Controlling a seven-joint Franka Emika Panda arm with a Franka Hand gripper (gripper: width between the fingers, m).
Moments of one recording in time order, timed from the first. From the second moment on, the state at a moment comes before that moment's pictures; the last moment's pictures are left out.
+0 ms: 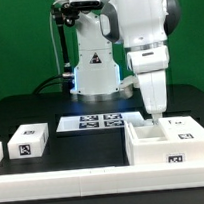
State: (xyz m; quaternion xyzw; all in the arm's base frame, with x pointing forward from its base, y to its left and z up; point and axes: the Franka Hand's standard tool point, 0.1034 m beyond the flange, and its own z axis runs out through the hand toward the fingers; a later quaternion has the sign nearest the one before) arm 0.418 0.119 0.015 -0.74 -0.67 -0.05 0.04
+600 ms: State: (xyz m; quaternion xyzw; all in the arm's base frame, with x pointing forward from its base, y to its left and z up) arm 0.416 0.119 0.010 -0.74 -0.66 -0.05 0.04
